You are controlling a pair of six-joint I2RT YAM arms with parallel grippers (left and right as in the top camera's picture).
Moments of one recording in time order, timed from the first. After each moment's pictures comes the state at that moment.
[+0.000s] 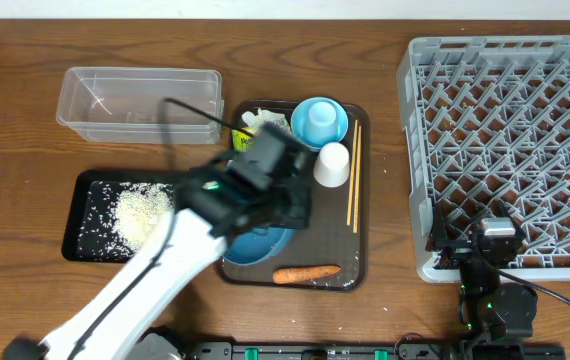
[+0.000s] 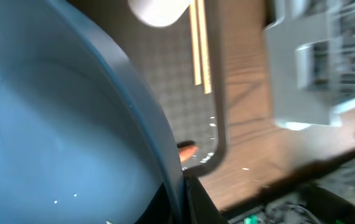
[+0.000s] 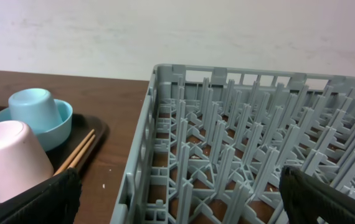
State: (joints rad) left arm -0.69 1.41 1.27 -1.02 0.18 -0.57; right arm 0.02 0.01 0.01 -0.07 -0.01 -0.04
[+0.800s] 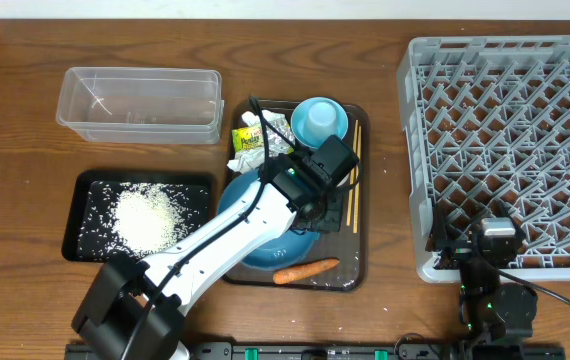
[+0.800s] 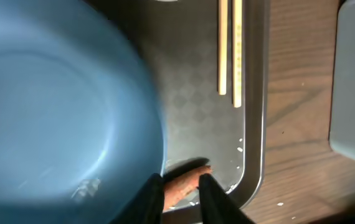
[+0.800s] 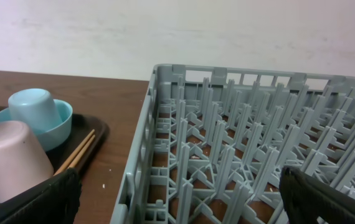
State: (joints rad) left arm -0.79 1.68 1.27 -0.90 0.10 -0.65; right arm 0.02 0.01 0.01 -0.07 -0.01 -0.04
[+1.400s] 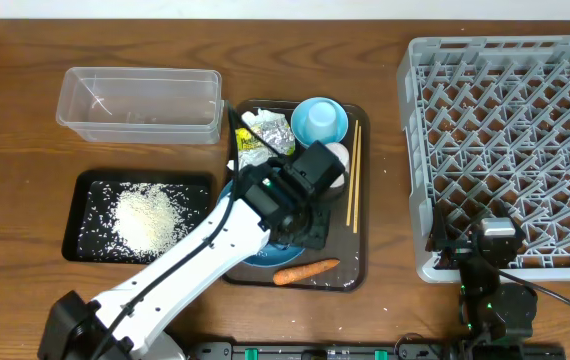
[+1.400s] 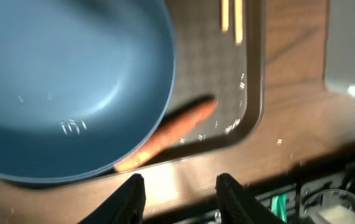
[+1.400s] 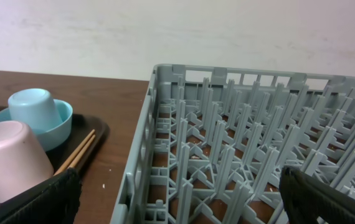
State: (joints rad) left arm -0.80 1.52 1.28 -1.13 0.15 -0.61; right arm 0.02 0.01 0.01 -0.07 -0.01 -0.04
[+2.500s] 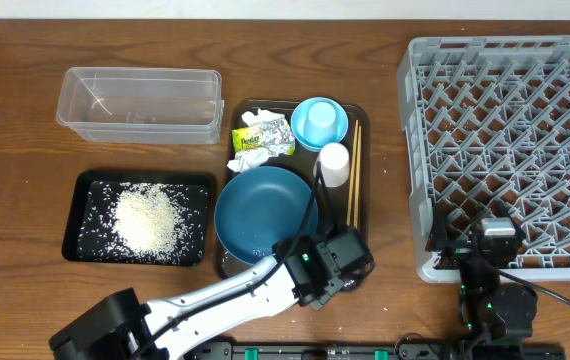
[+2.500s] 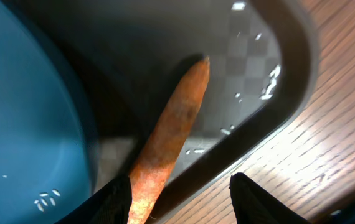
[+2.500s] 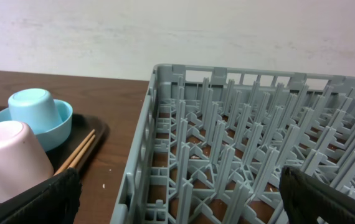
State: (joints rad) left arm -1.10 1.53 0.92 -0.76 -0.09 -0.27; right arm 0.02 0.01 0.01 -0.07 -0.01 -0.04
